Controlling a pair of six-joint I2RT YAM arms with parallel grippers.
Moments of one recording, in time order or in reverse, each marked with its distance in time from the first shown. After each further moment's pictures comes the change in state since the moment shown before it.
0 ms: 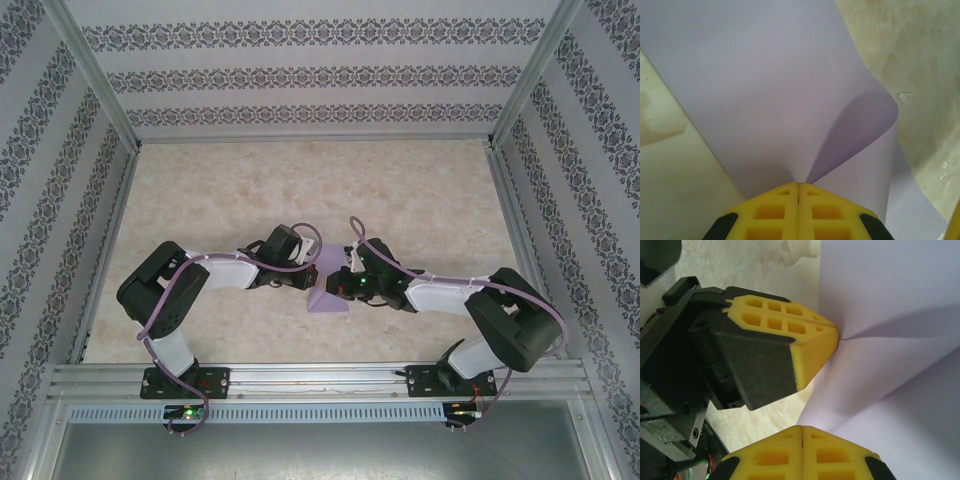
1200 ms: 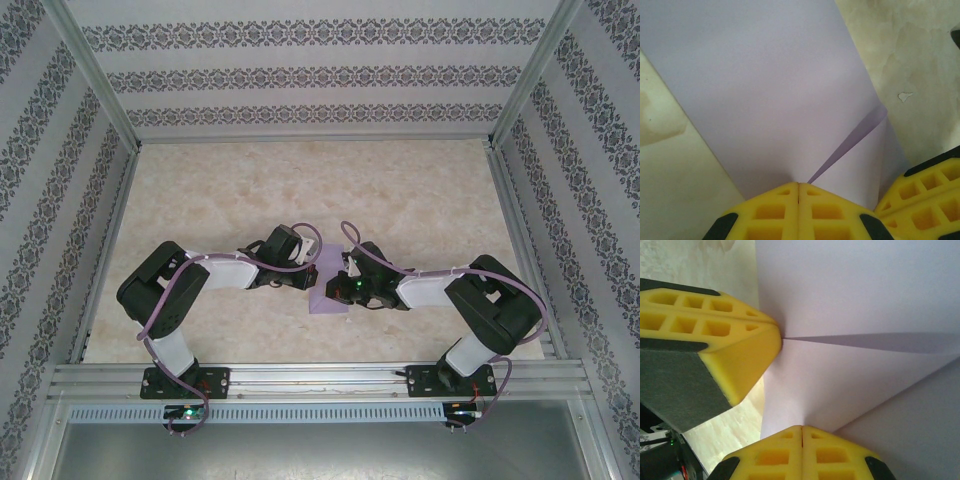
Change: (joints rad) left arm 0.000 0.000 0.000 0.000 0.000 0.000; right arm 0.006 0.107 0.011 -0.010 0.028 -0.004
